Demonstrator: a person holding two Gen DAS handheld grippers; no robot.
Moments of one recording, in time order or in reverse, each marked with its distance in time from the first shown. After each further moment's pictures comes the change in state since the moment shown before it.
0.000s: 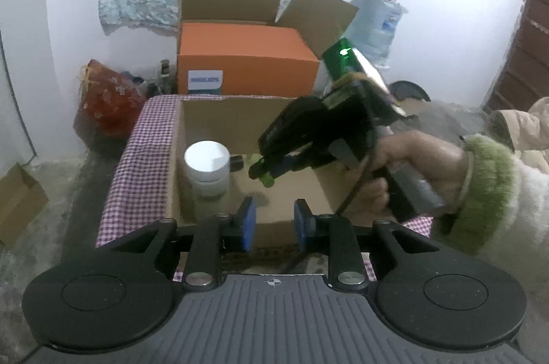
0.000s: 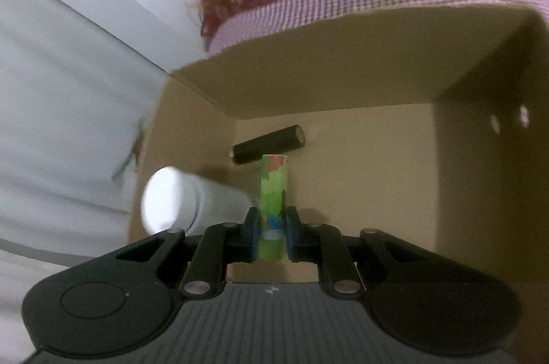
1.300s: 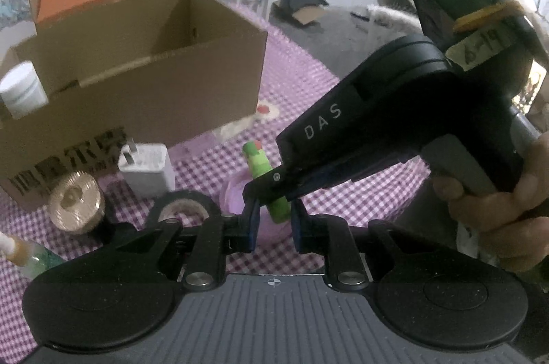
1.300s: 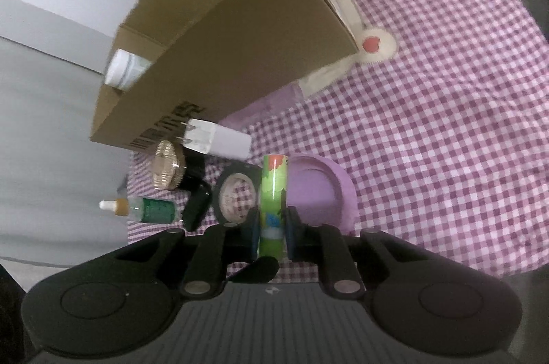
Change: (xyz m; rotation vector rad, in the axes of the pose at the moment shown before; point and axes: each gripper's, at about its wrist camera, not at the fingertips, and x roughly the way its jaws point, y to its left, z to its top) left arm 0.049 -0.111 -0.101 0.306 0.207 -0.269; right arm -0.103 -0.102 -0.233 0.307 -0.104 0.070
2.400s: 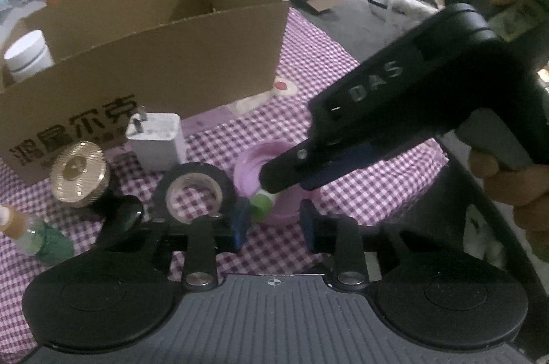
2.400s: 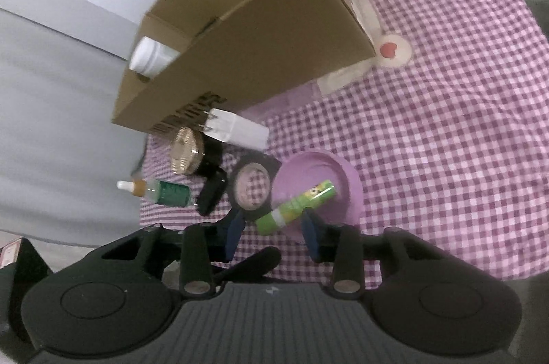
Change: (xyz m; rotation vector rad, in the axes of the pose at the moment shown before) left arm 0.020 0.008 -0.015 -0.042 0.065 0.024; right arm -0.006 0.002 0.002 -0.057 0.065 0.018
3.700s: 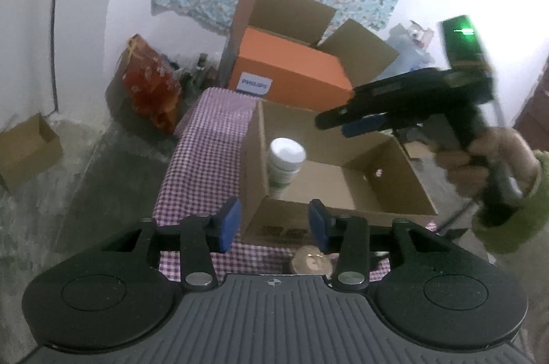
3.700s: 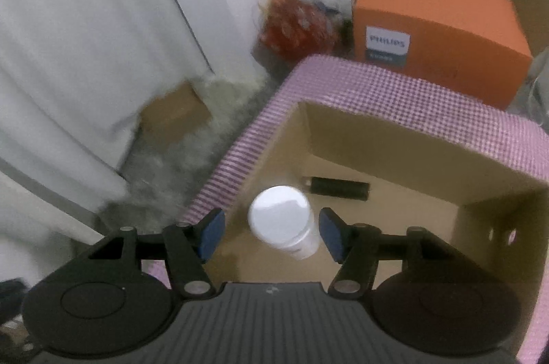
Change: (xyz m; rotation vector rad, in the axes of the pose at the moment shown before) left arm -0.190 0.173 -0.003 -0.471 -0.350 0.185; right arm 0.054 0.227 0.155 -0.601 -0.060 -0.101
